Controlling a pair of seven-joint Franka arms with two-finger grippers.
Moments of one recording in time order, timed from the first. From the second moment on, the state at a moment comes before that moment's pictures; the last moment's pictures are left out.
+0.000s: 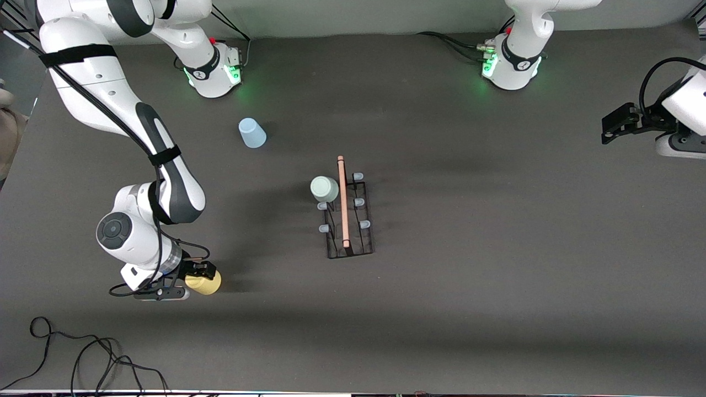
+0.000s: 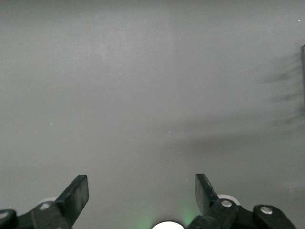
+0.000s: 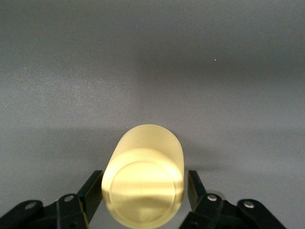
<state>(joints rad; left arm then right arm) -0.05 -0.05 0.00 -1.61 0.02 1.51 0.07 0.07 0.66 0.02 -1.69 -0.04 2.47 0.11</state>
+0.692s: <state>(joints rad) -0.05 -0.05 0.00 -1.62 0.02 1.51 0.07 0.09 0.44 0.12 -1.67 0.04 2.24 0.30</state>
